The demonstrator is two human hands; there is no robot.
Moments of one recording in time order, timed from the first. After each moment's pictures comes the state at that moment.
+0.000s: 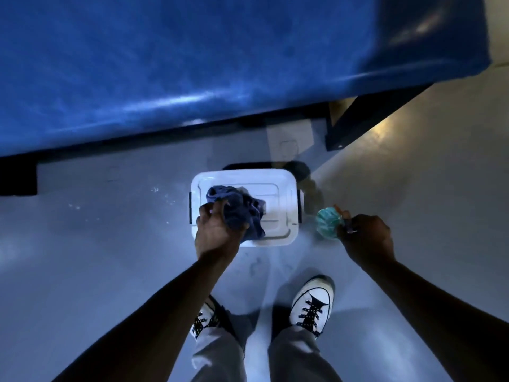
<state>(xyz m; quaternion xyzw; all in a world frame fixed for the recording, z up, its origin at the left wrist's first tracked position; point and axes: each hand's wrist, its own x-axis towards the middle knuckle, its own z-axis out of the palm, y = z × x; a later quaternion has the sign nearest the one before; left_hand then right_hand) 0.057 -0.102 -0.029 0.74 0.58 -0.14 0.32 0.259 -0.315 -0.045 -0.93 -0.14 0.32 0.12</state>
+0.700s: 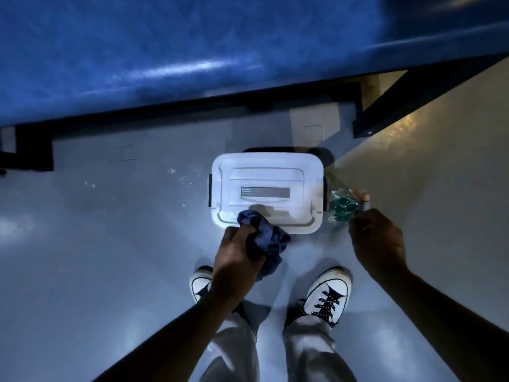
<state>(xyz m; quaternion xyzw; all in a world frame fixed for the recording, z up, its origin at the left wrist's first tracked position) -0.011 -0.150 -0.017 0.75 0.52 -0.07 0.40 0.208 -0.297 -0.031 -0.92 -0.12 0.31 0.20</state>
